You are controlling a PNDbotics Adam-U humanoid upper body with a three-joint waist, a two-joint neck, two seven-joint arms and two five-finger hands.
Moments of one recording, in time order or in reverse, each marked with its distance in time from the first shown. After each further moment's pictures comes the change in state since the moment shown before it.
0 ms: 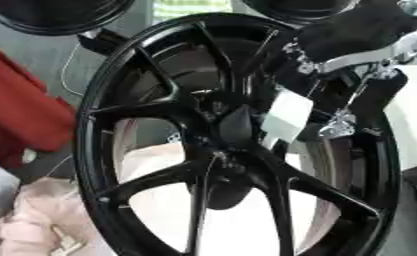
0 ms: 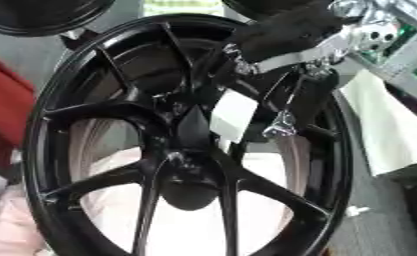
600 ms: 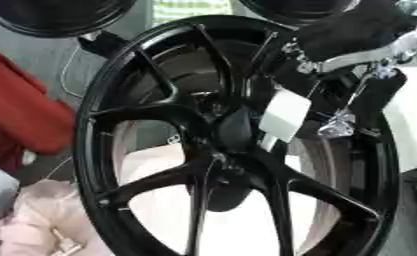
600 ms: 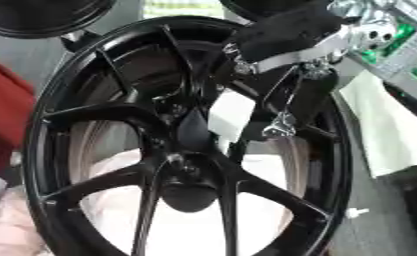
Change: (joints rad) left arm 0.003 0.000 0.000 0.000 0.000 0.000 0.000; right arm -0.008 0.000 0.001 0.009 -0.005 0.015 -0.009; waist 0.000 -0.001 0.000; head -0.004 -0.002
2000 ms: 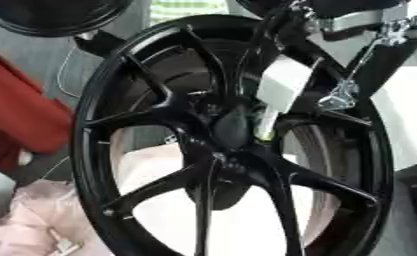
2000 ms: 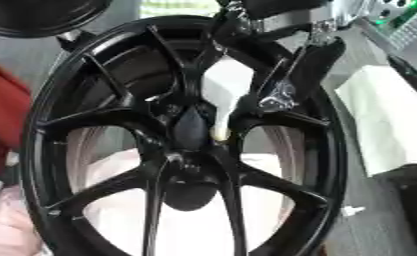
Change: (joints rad) left arm 0.014 0.000 0.001 0.001 0.000 0.001 0.002; right arm -0.045 0.026 -0.082 0.039 -0.067 0.057 -0.010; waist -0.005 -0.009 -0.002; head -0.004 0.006
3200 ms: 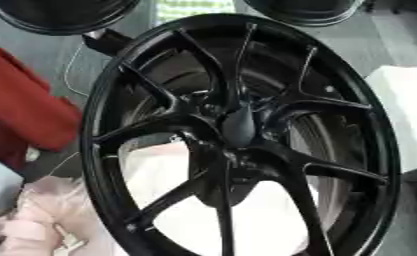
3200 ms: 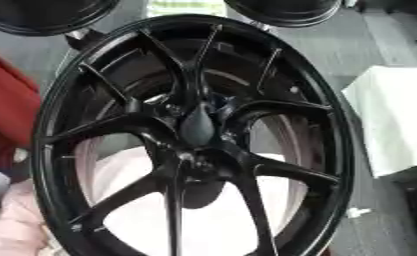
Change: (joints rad) left arm 0.022 0.000 0.027 -0.001 -0.001 -0.003 0.029; right arm 0.306 -0.030 -0.484 0.266 -0.154 0.026 -0.632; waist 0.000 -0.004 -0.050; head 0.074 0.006
